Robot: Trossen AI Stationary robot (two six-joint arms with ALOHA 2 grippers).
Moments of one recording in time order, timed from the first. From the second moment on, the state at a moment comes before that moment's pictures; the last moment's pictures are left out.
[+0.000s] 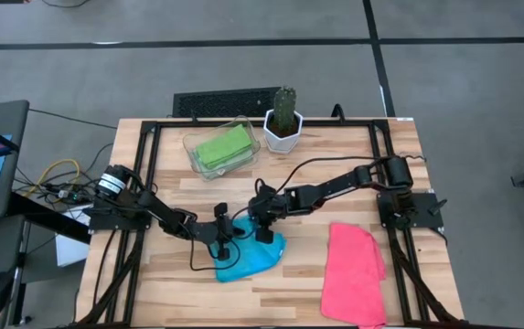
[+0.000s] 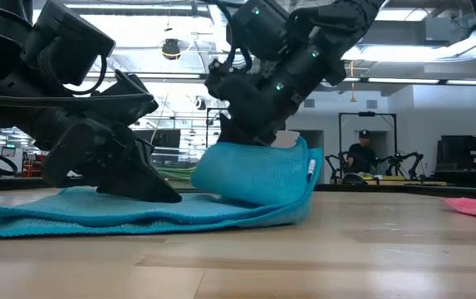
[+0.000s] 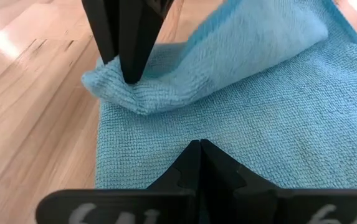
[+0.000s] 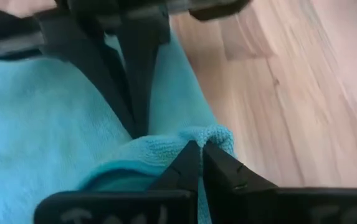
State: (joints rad) left arm -0.36 1.86 0.45 0.79 -0.39 -0.26; right arm 0.10 2.02 1.20 -0.01 0.02 0.13
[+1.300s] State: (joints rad) left arm -0.36 1.86 0.45 0.81 -0.40 -0.25; right arm 0.23 1.81 1.08 -0.23 0.14 0.21
